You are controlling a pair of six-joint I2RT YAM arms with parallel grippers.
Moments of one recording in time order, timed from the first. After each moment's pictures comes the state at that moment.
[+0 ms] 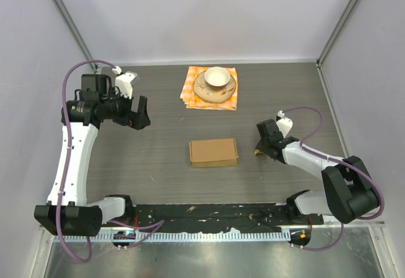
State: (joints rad) left arm -0.02 1.20 1.40 -1.08 0.43 0.23; right arm 0.41 1.32 0.55 -0.22 0.40 0.83
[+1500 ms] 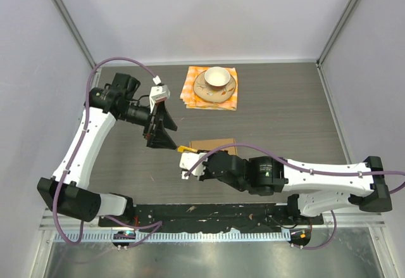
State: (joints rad) left arm -0.25 1.34 1.47 -1.34 1.17 0.73; right arm 1.44 1.20 1.09 -0.45 0.50 -0.41
